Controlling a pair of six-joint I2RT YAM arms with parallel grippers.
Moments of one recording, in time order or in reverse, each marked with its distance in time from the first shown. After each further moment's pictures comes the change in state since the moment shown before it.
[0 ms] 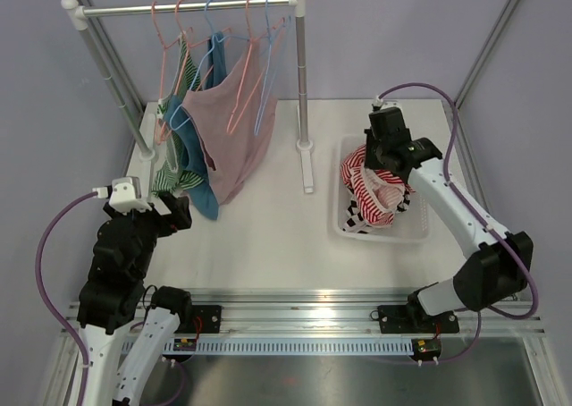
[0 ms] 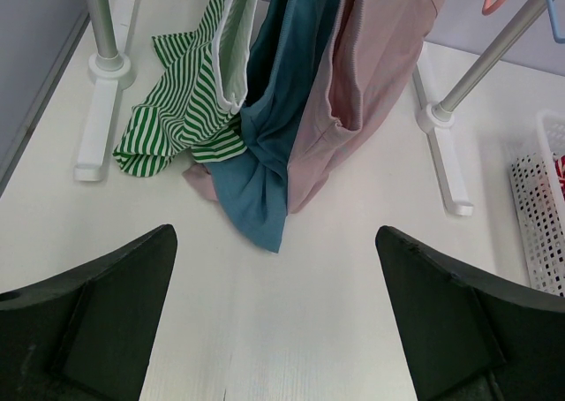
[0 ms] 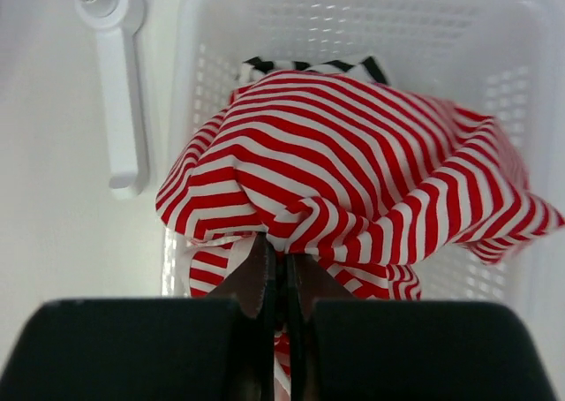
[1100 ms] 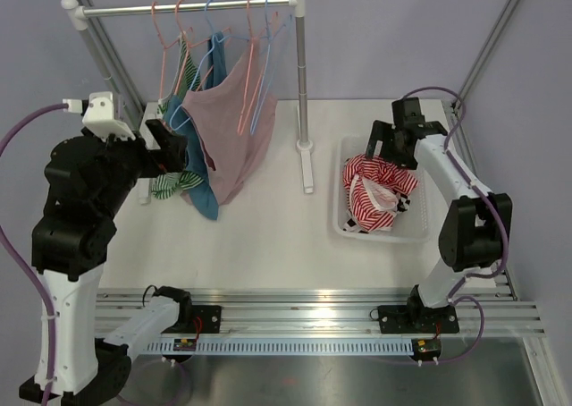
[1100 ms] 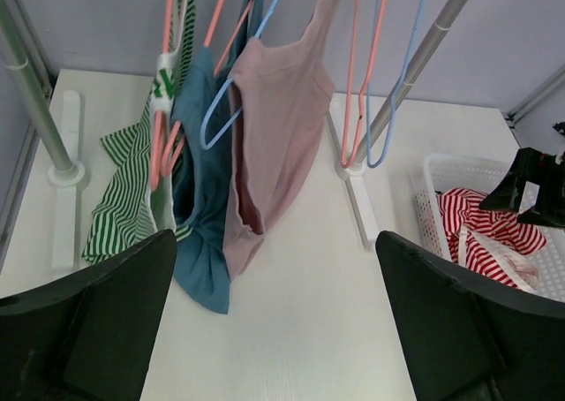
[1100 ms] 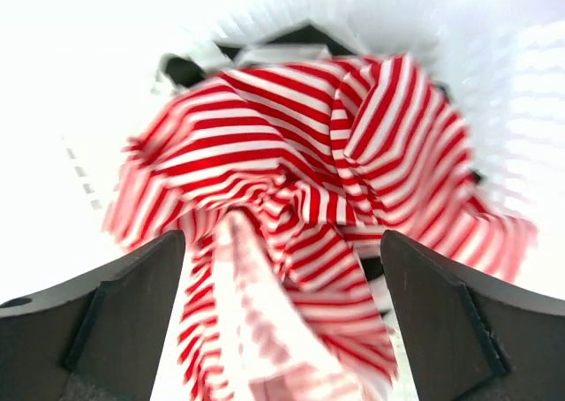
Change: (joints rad) left arm 0.000 0.523 0.748 -0.193 0.163 0.033; right arm -0.249 0.312 0.058 0.011 -0.257 0.067
